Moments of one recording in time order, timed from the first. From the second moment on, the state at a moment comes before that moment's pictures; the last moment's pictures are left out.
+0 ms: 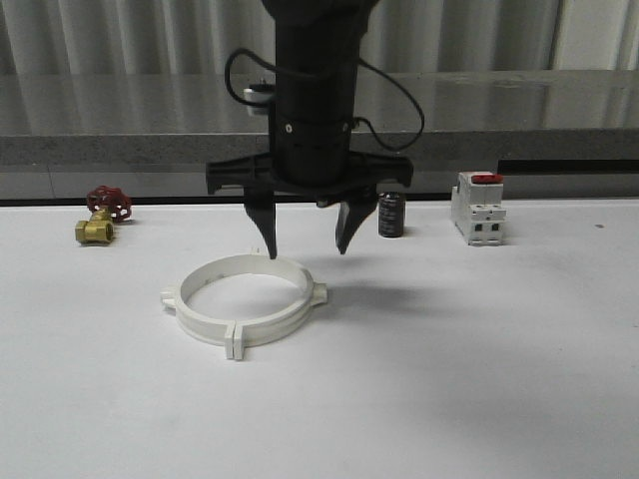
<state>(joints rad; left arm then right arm) -0.06 0.41 -0.49 -0.20 0.52 0.19 0.68 2.19 -1.84 -0.18 0.96 0.66</state>
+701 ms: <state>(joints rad) -0.06 0.41 -0.49 -0.20 0.52 0.19 0.39 1.84 -1.86 -0.21 1.14 0.29</state>
